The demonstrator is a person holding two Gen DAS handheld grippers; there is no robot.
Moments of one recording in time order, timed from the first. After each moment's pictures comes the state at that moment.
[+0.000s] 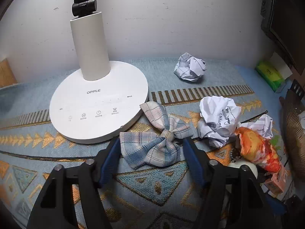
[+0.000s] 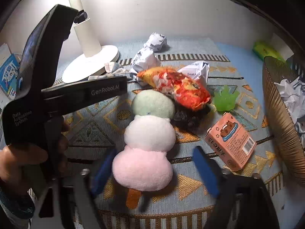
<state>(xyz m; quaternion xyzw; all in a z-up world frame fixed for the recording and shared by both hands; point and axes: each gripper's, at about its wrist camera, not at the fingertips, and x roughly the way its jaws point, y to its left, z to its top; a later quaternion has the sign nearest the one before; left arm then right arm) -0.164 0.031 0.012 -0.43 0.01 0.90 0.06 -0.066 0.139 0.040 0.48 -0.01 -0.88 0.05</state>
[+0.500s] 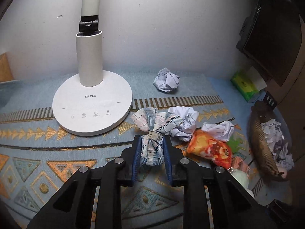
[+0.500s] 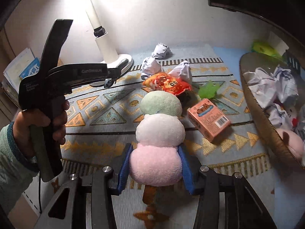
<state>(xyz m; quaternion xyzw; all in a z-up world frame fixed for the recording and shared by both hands) -0.120 0.012 0.062 -0.42 -0.08 0.90 0.14 0.001 0.189 0.076 0.45 -0.05 -0.88 0.12</state>
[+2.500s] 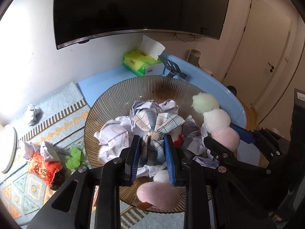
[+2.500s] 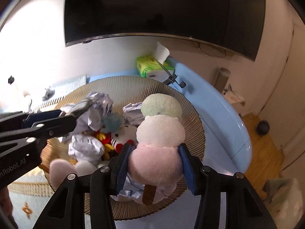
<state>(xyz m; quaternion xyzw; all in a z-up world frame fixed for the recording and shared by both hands) -0.058 0.292 0.101 -0.40 0.07 0.85 0.33 0.005 0.410 0.120 0.39 0.01 -0.91 -0.14</state>
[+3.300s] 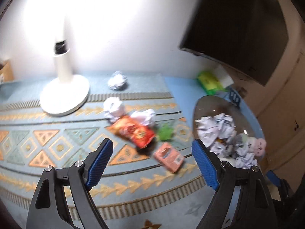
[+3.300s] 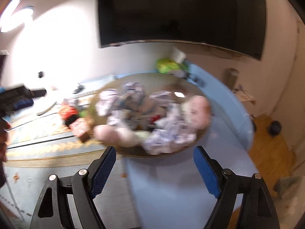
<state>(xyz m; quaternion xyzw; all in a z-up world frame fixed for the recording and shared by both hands) -0.051 0.101 0.117 -0.42 -0.09 0.89 0.13 0.085 0.367 0.140 0.37 -0.02 -0.93 -0.06</state>
